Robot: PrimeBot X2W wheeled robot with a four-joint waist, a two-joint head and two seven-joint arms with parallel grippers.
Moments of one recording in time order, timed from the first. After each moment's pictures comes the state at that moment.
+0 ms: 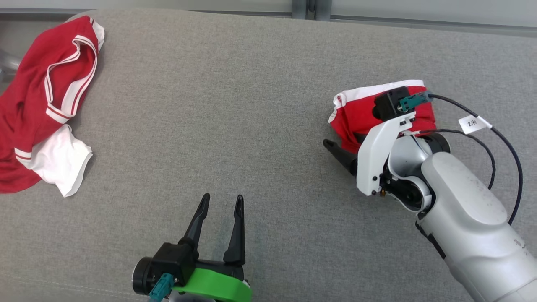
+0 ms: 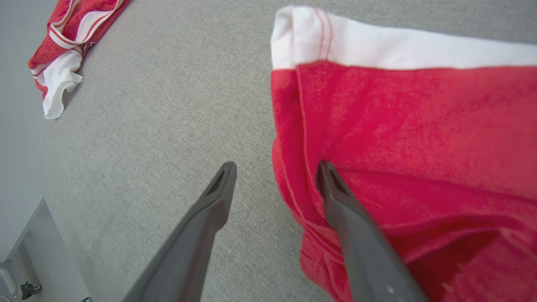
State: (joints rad) left arm -0.03 0.05 -0.44 0.08 -0.36 0.11 -0.26; right arm -0.65 -0.24 0.48 0.43 0.68 0.13 0.49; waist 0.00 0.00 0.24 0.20
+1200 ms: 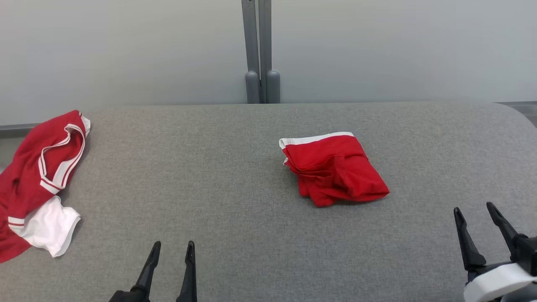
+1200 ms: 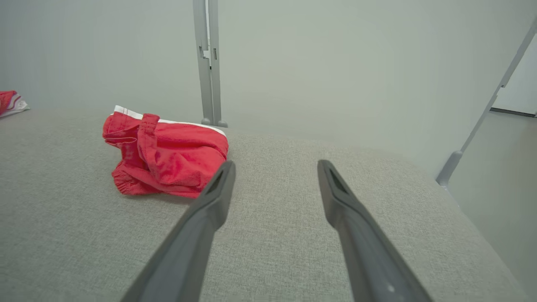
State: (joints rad) left arm 0.20 0.05 -0.17 0.05 -0.23 -0.03 -0.26; right arm 0.08 -0.31 -0.01 0.18 0.22 0.13 -0.26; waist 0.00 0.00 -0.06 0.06
